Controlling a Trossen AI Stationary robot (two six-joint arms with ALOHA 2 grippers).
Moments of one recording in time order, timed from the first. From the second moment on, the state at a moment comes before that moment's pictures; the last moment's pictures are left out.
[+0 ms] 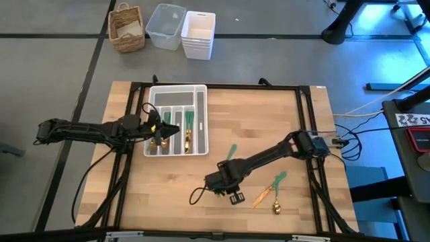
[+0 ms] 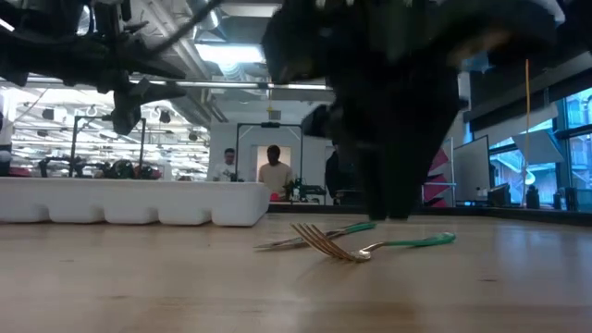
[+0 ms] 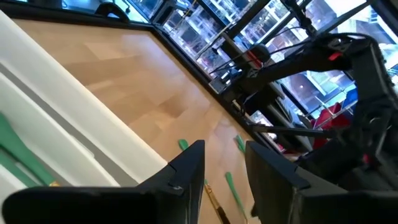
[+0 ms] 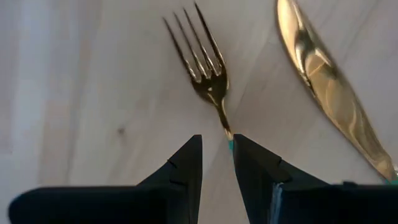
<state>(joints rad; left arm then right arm) 0.08 0.52 0.17 0.22 -0.11 -0.75 0.35 2.23 1.80 -1.04 -0.12 -0.01</state>
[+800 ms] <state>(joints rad) 0.01 0.52 0.17 0.21 -0.11 -0.75 0.34 2.31 1.81 -1.04 -0.09 -0.01</state>
